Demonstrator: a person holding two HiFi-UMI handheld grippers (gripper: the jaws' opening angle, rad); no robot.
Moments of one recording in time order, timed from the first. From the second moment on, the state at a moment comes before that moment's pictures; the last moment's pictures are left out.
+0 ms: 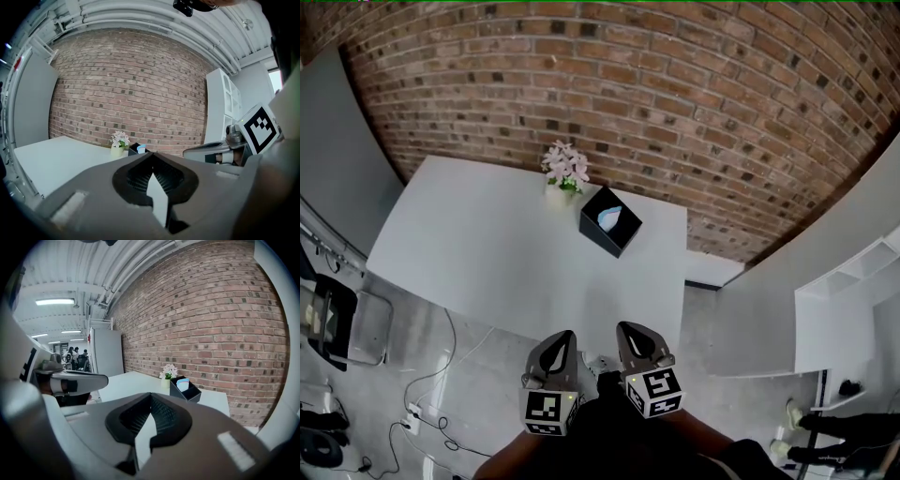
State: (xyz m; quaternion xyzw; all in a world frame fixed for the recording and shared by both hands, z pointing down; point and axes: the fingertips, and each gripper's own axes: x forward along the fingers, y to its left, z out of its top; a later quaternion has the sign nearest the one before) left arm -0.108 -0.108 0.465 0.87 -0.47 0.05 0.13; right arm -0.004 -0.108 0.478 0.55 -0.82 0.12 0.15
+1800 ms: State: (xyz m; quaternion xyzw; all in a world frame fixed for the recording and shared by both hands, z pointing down) left arm -0.052 -0.346 0.520 0.82 -0.54 0.11 0.15; right arm 0.072 -0.364 0.551 0.49 -0.84 0.13 0.21
